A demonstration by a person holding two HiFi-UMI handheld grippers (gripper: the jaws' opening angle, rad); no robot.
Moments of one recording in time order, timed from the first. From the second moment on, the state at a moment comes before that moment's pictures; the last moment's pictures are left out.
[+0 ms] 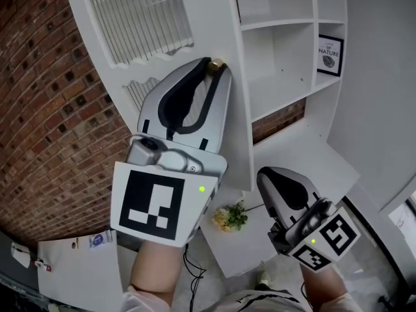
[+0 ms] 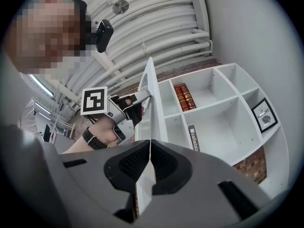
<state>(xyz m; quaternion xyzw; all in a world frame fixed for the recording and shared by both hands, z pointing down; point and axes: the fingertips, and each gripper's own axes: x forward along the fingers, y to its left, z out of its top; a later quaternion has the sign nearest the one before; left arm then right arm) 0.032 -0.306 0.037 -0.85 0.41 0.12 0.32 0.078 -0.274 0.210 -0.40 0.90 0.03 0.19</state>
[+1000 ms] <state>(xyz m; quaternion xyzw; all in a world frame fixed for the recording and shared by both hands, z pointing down) 0.065 -0.423 0.032 -0.80 0.50 0.09 0.32 0.107 -0.378 0.219 -0.35 0.92 0.02 0.17</state>
